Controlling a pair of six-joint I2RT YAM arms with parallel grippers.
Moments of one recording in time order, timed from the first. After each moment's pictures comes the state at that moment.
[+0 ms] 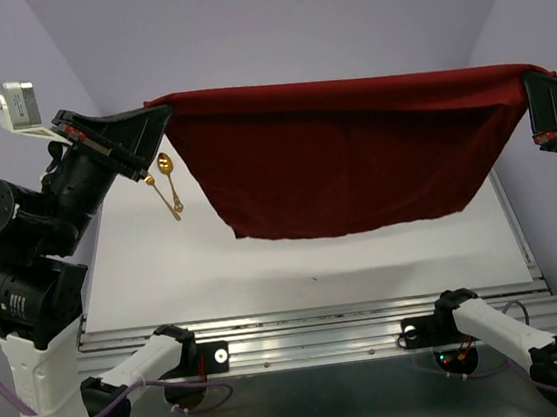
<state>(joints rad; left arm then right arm) -0.37 0.99 1.87 -0.55 0.21 -0.59 0.30 0.91 1.99 -0.73 0.30 0.49</state>
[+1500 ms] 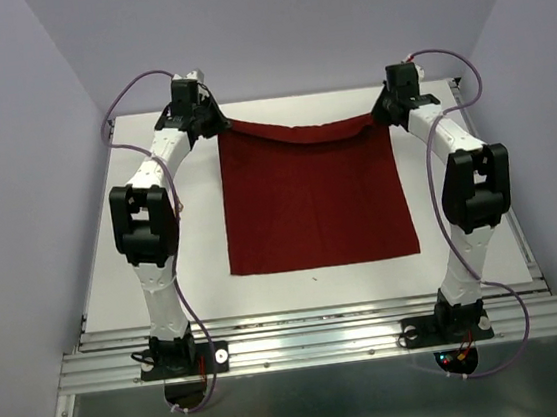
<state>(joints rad) -0.19 2.06 1.80 -0.35 0.21 -0.51 0.10 2.01 1.68 -0.34 0.17 0.59</state>
